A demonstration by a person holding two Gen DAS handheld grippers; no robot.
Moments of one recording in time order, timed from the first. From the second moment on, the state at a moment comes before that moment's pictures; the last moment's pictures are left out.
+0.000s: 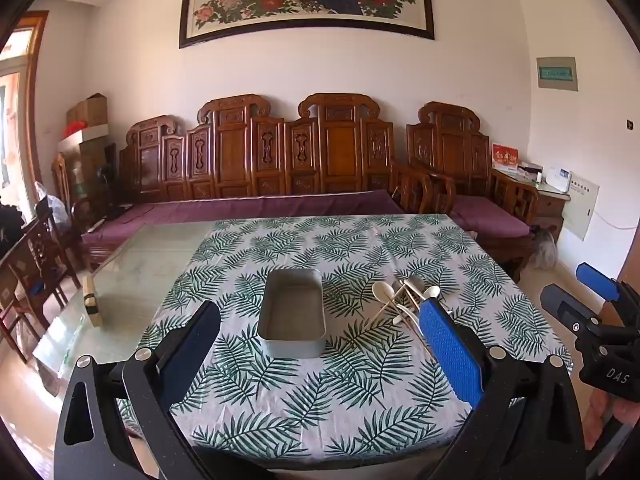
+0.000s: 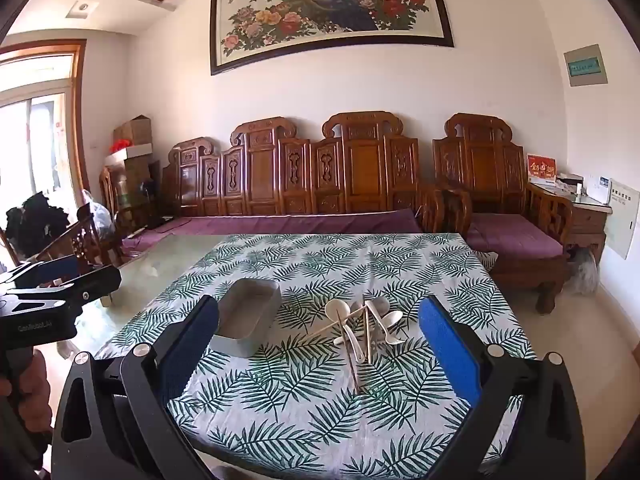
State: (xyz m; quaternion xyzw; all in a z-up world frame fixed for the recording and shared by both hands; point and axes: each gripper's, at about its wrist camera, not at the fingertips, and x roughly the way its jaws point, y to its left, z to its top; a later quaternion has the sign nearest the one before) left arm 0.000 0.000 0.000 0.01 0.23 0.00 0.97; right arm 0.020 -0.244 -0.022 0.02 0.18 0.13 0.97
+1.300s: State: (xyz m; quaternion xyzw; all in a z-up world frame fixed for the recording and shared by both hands) left arm 0.000 -0.002 -0.001 0.01 0.24 0.00 0.97; right arm 0.020 -0.243 -0.017 0.02 0.19 0.13 0.97
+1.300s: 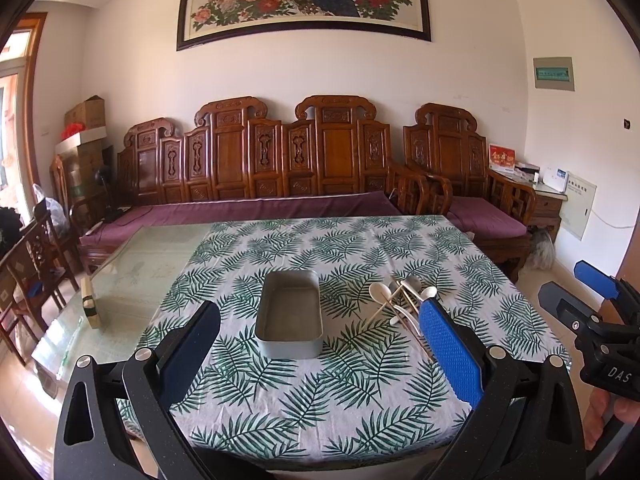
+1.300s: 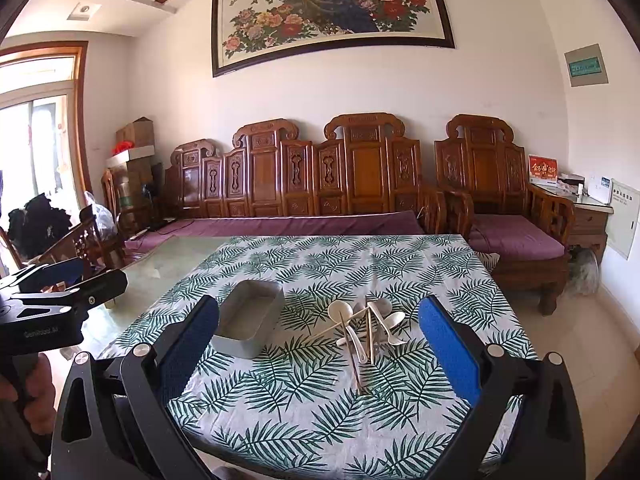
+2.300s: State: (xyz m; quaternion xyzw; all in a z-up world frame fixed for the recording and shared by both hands) left arm 0.001 -0.010 0.003 0.01 0.24 0.00 0.97; right arm 0.019 -0.243 -0.018 0.02 0.19 0.13 0.97
